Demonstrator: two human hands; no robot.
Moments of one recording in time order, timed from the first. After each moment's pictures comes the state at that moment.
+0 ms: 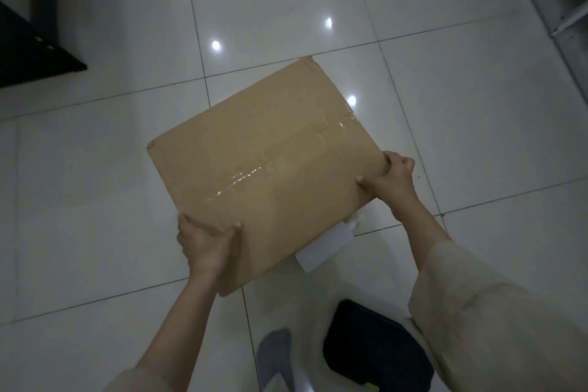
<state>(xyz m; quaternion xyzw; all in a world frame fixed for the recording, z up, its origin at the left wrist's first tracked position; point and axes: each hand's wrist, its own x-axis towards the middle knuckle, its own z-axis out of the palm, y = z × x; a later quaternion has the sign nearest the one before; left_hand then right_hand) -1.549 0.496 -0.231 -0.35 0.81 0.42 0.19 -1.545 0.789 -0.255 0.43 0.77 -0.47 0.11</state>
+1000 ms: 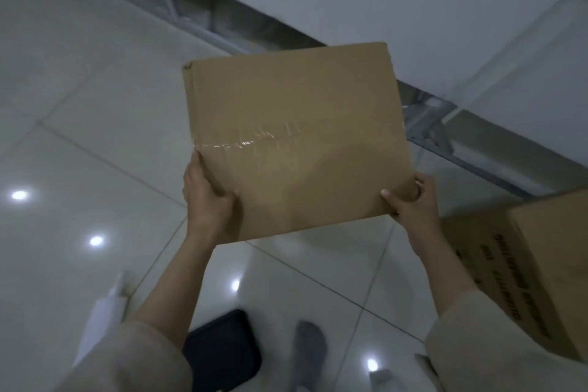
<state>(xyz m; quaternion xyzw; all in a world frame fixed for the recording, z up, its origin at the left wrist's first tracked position) -1.270 1.005 -0.161 0.27 0.83 0.39 0.30 -0.976 1.118 -0.162 0.68 0.43 -0.51 -0.31</state>
